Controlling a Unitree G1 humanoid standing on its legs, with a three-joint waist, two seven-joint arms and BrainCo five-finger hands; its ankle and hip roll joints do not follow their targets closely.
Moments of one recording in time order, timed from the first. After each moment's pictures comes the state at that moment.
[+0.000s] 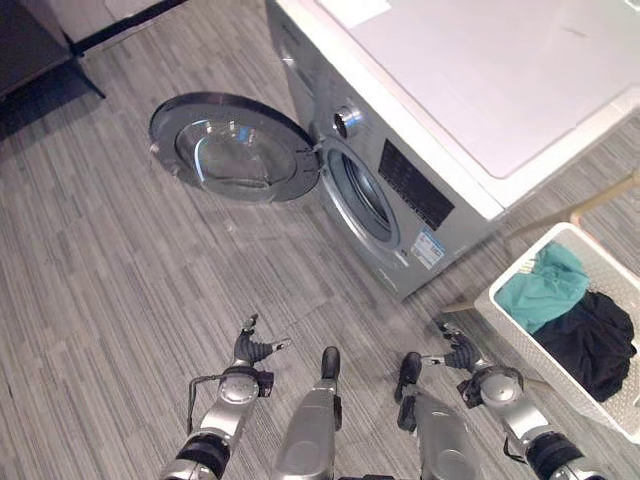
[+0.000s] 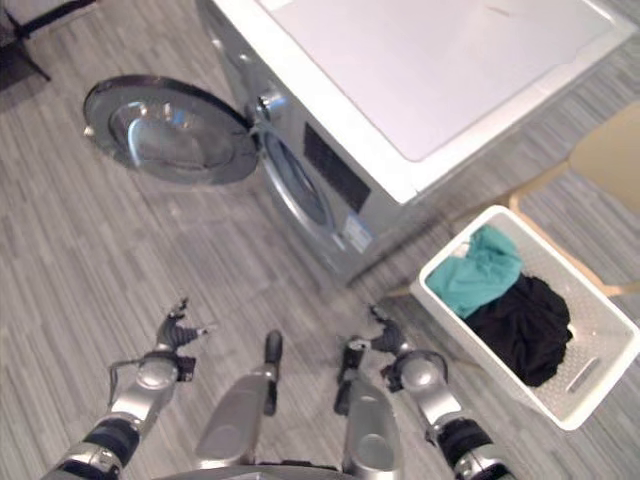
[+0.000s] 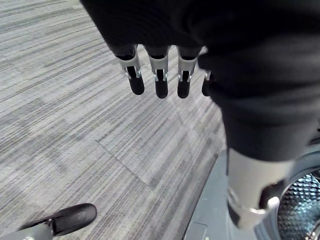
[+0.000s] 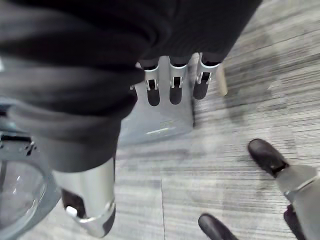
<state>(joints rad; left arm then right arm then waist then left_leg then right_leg) -0.16 0.34 -0.24 0.70 -0.15 -0.06 0.19 -0.14 -0.38 0.34 0.62 0.04 -0.02 -0.09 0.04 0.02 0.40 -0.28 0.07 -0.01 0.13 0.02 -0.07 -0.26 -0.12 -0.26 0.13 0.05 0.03</state>
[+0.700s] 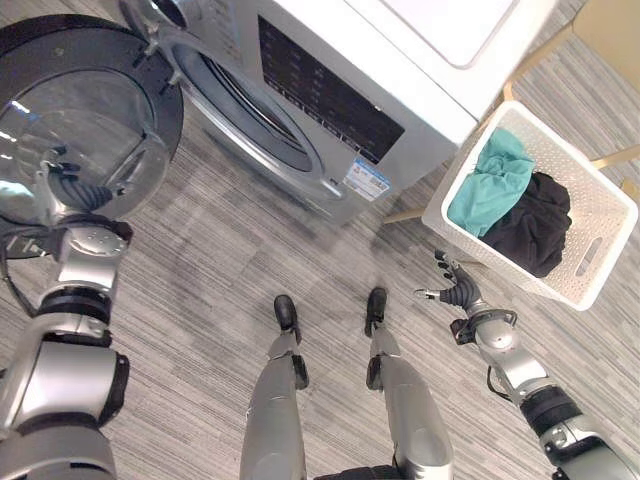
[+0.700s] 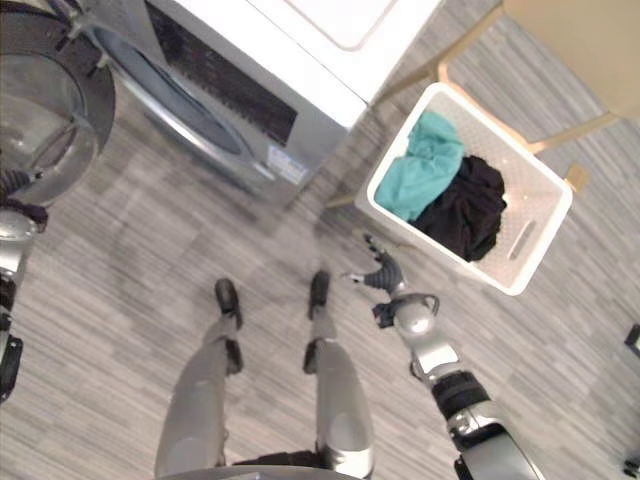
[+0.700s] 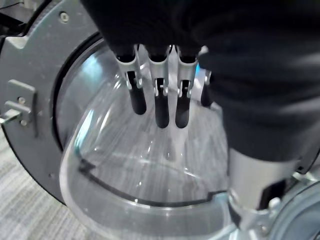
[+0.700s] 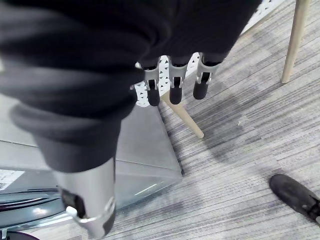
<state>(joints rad) -0.90 0.93 -0.27 1.15 -0.10 -0.03 0.35 -0.32 -0.42 0.32 0.41 0.09 -0.08 -0.13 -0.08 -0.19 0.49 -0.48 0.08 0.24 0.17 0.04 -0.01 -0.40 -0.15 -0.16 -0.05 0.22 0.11</state>
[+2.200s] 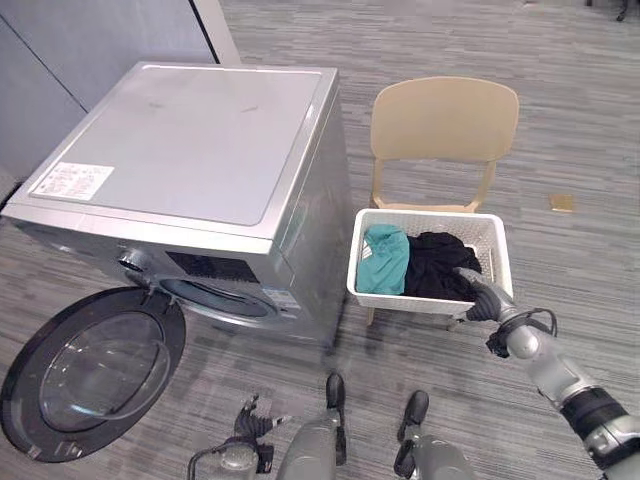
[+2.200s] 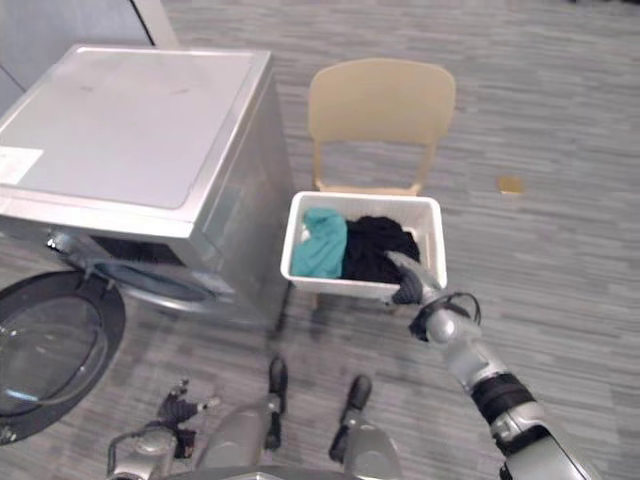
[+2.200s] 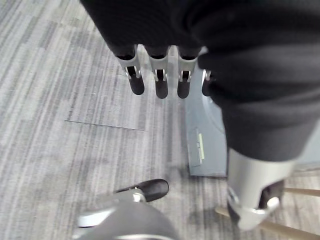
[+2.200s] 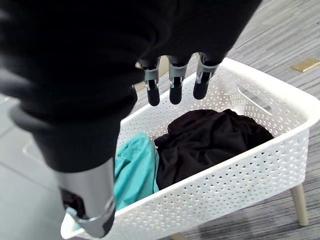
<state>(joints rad) 0.07 0.24 -0.18 0.95 -0.13 -0.04 0.11 -0.32 -0.62 0.45 0.44 -0.34 -0.03 -0.11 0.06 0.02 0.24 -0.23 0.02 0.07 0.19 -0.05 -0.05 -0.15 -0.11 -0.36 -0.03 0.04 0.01</state>
